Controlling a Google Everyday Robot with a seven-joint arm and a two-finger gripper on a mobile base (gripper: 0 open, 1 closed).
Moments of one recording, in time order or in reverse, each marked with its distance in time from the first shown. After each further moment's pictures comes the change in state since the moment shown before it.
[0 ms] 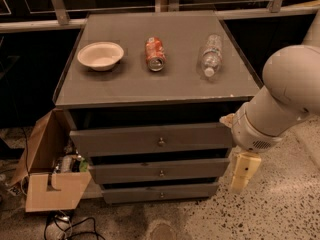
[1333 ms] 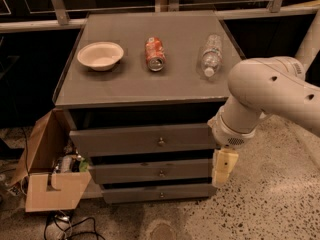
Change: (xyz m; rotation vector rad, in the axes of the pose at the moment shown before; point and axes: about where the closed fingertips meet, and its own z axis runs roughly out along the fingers) arm -0.009 -0.028 0.057 -0.039 0.061 0.014
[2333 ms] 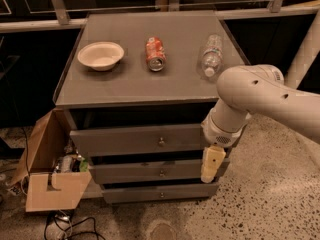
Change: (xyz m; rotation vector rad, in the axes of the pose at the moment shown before) arm -0.011 -0.023 0.038 -0.019 -0.029 0.045
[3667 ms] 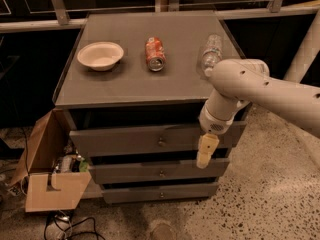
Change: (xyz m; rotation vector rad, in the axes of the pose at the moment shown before) arm -0.005 -0.051 0.027 -0.028 -0.006 0.024
